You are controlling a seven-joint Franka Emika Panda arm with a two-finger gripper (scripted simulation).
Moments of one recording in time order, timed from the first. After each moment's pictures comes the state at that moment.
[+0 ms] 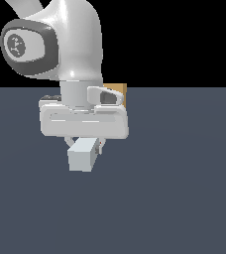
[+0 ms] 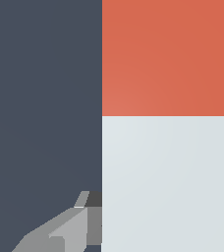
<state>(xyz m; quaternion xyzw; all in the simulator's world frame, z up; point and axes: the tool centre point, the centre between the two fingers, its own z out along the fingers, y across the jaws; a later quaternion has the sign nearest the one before) -0.065 -0.019 0.048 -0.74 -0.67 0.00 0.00</state>
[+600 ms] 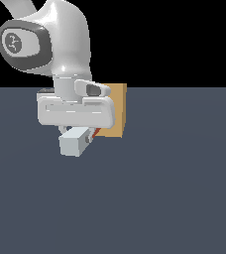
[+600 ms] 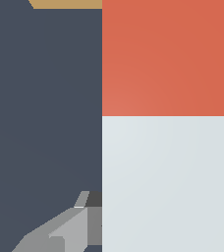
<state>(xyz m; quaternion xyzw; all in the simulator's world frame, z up) -0.095 0.021 0.061 -0.76 -0.65 0.00 0.00</state>
